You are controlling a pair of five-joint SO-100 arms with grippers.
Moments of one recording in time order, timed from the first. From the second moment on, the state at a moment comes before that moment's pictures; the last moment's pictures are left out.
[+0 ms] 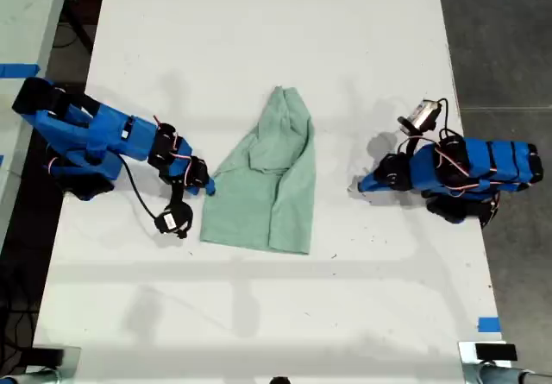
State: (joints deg) arm 0 -0.6 105.8 132.0 51.1 -7.6; arm 1 3.3 200.2 175.2 70.0 10.4
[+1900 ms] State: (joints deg) arm 0 -9.1 116.1 98.5 66.3 6.9; arm 1 3.3 200.2 175.2 70.0 10.0
